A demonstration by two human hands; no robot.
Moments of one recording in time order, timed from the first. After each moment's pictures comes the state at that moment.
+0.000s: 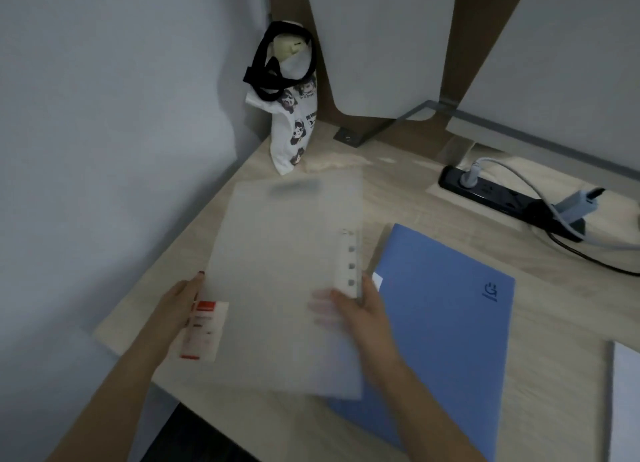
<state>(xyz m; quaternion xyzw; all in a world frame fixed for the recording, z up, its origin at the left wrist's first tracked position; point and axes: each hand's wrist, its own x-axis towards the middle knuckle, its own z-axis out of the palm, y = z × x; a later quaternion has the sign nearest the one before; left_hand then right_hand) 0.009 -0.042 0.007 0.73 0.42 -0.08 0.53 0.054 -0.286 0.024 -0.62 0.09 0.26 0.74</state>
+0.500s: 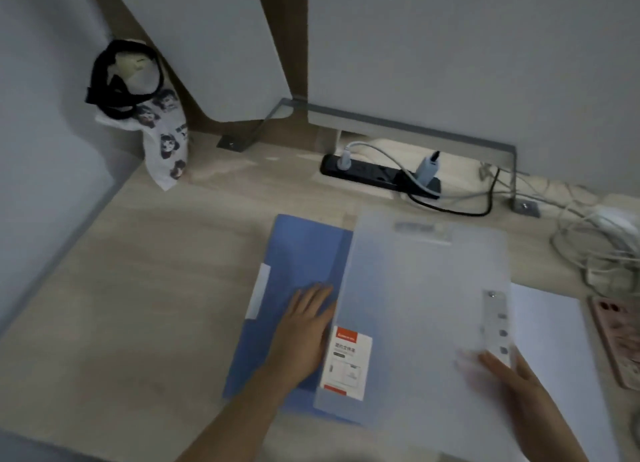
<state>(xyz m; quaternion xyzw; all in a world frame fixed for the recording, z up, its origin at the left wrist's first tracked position) 0.034 -0.317 -0.046 0.96 -0.21 -0.05 0.18 -0.041 -0.600 0.040 -0.59 0.31 0.08 0.74</state>
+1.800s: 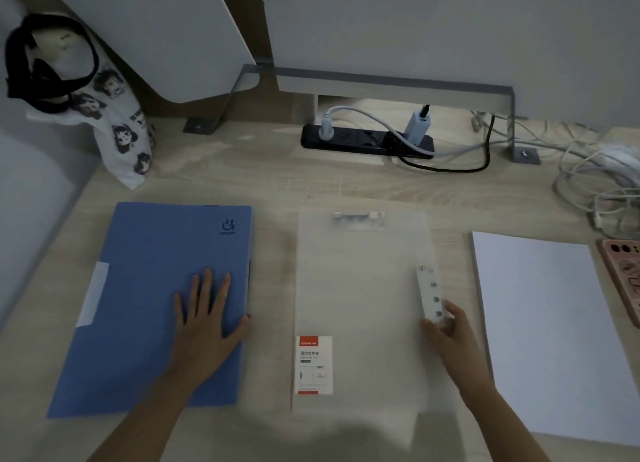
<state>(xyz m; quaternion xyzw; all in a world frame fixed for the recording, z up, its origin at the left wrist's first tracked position) 0.035 -0.181 -0.083 0.99 -0.04 -0.11 0.12 -0.024 -0.544 -0.041 -0.76 0.36 0.08 0.54</state>
